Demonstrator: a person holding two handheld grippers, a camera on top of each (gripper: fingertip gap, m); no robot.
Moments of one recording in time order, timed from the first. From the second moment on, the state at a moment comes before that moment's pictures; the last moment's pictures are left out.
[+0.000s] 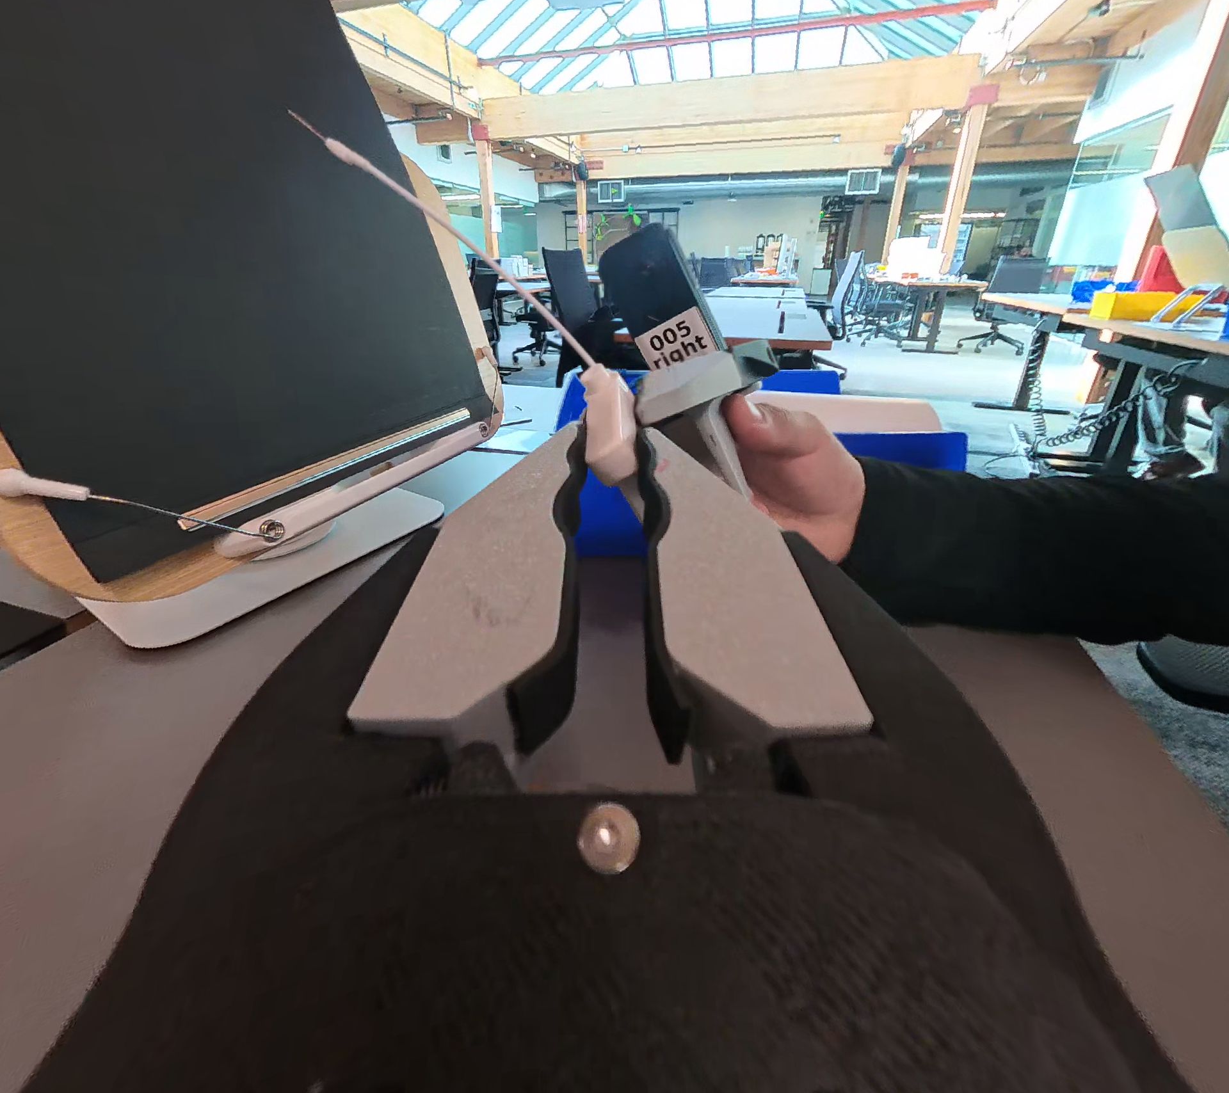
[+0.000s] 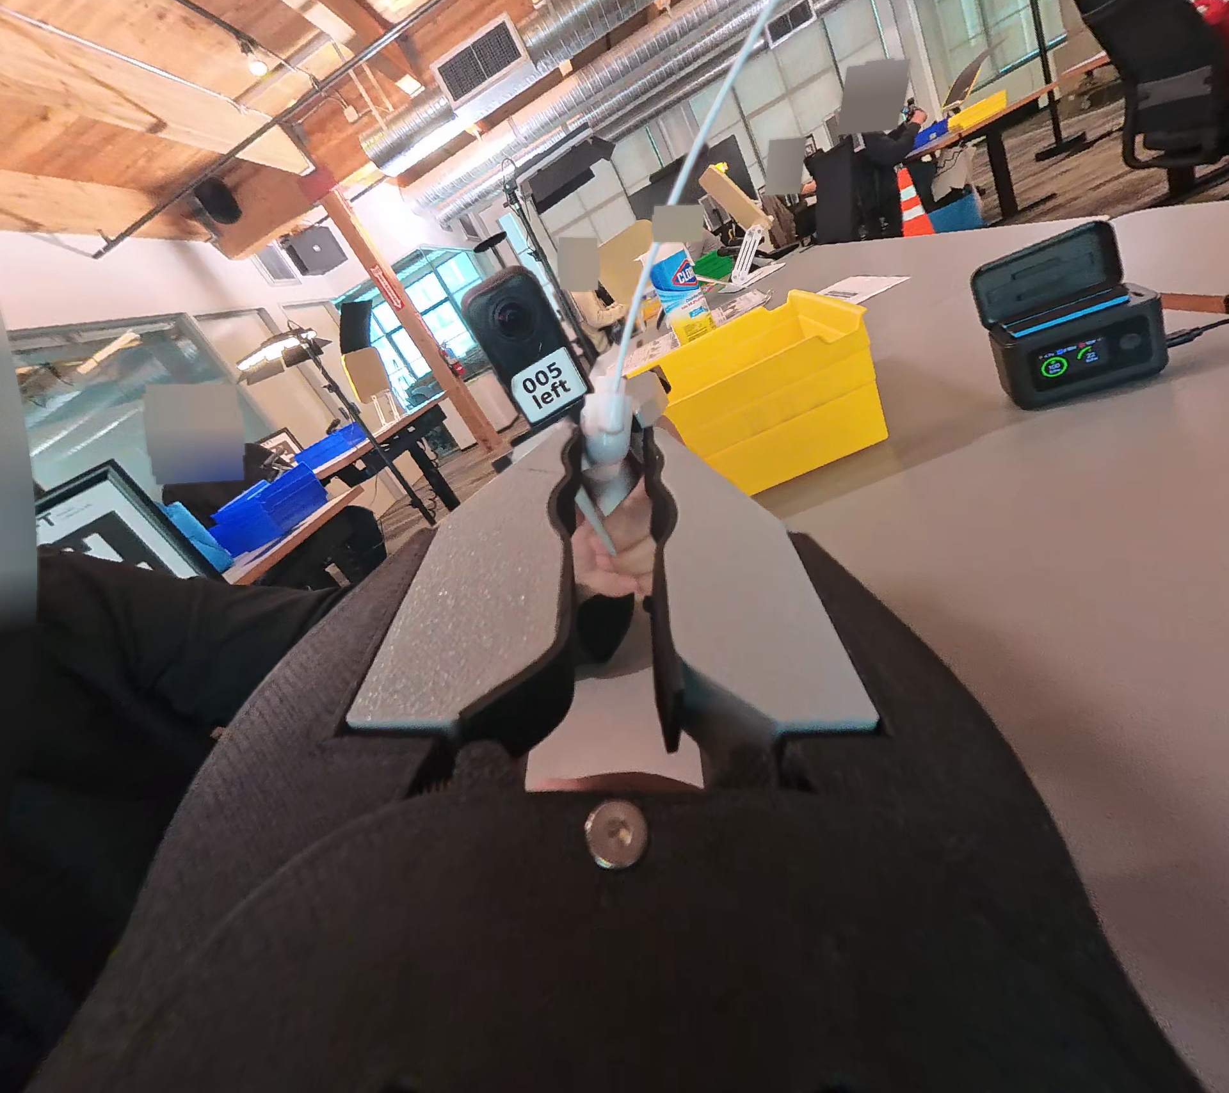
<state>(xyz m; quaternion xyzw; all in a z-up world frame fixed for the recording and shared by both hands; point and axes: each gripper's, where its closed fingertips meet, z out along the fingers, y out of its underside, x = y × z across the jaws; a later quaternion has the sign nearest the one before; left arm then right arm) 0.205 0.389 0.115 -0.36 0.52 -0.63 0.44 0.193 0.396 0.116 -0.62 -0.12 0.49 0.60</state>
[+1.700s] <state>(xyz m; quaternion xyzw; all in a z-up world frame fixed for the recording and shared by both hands) 0.213 0.407 0.071 -0.02 0.59 0.14 0.79 0.202 0.395 0.062 -0.75 -0.12 0.45 0.47</state>
